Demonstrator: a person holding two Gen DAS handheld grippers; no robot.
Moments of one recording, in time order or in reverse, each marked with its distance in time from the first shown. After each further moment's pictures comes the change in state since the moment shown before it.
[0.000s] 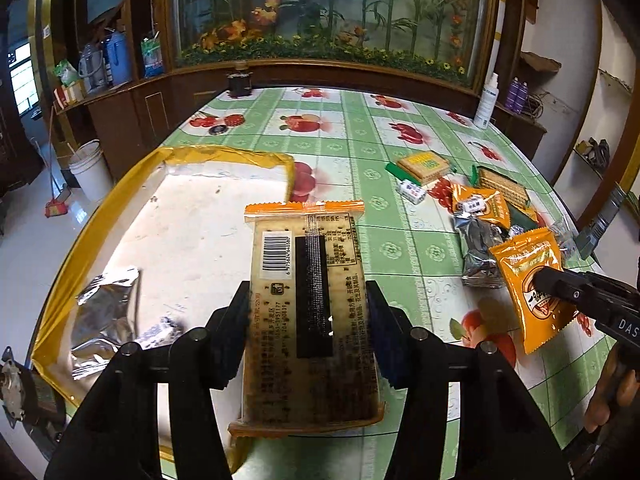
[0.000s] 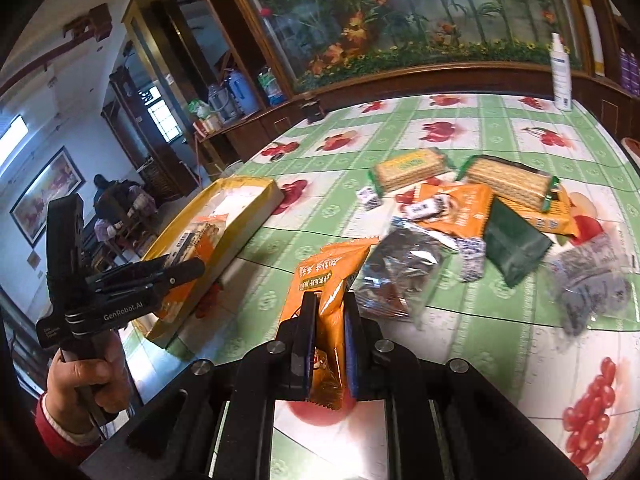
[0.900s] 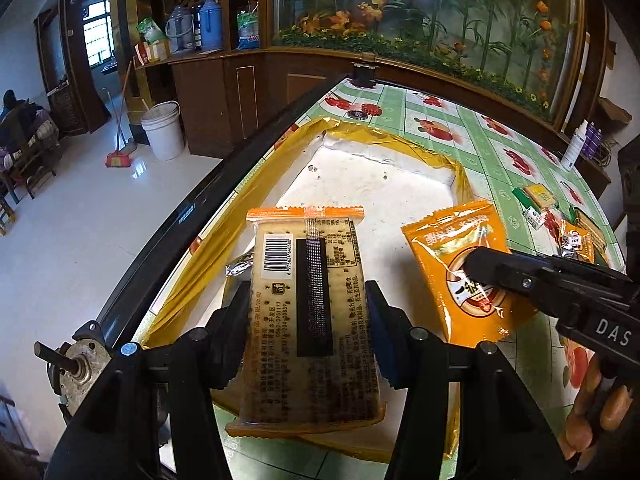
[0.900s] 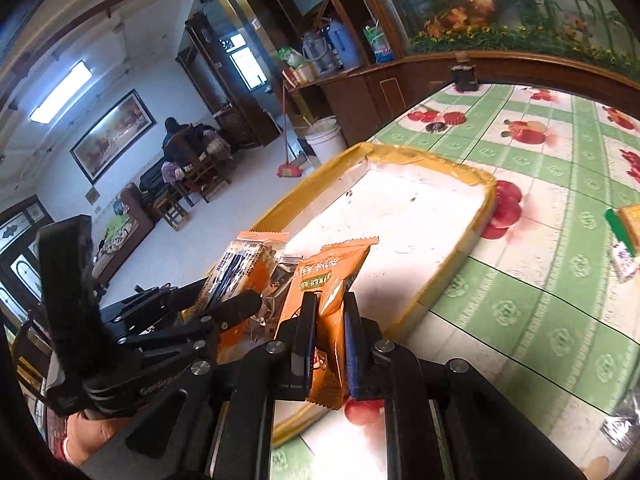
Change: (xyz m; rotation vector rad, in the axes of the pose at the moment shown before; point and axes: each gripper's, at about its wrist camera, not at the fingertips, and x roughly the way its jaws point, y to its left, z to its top) left arm 0.007 0.109 -0.020 -0.197 0.019 0.193; right arm 0.152 0.162 0.041 -0.174 0.156 0.260
